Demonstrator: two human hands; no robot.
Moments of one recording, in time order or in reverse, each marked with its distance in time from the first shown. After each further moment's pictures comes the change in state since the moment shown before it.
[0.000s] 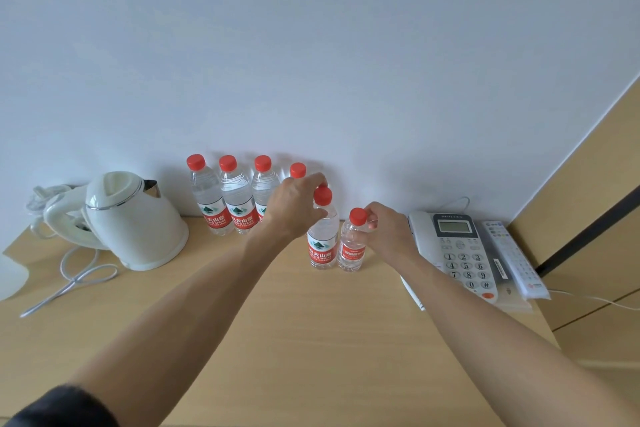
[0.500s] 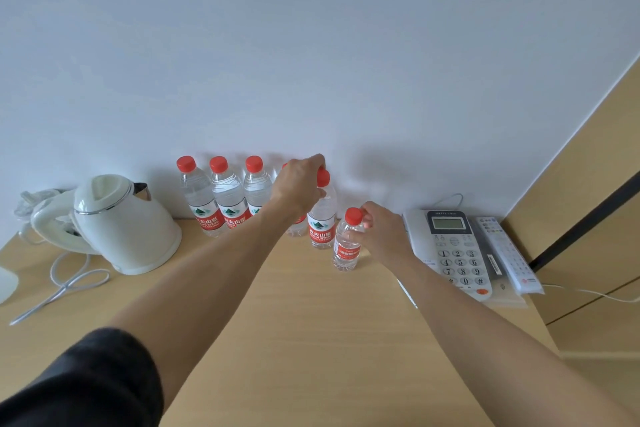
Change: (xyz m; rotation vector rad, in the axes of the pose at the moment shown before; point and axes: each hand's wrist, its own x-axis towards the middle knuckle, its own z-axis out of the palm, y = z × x) left_hand 0.046 0.009 0.009 0.004 -0.006 -0.058; right_hand -0.001 0.004 0.000 0.015 0.023 -0.011
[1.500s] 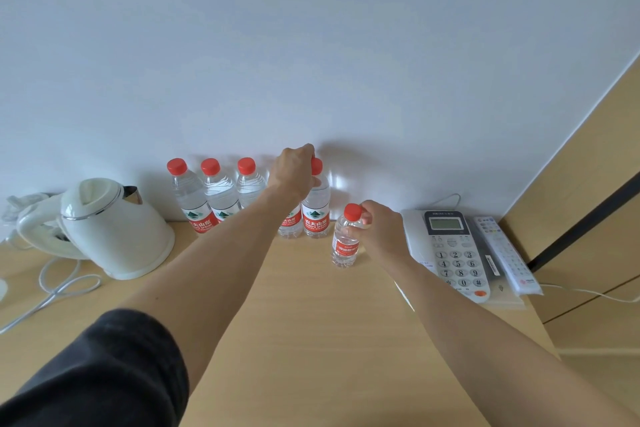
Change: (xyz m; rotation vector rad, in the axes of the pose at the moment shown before) left_hand 0.029 0.001 -0.001 -0.004 -0.013 -0.090; right_hand 0.005 0.003 -0.001 0.010 0.096 -0.021
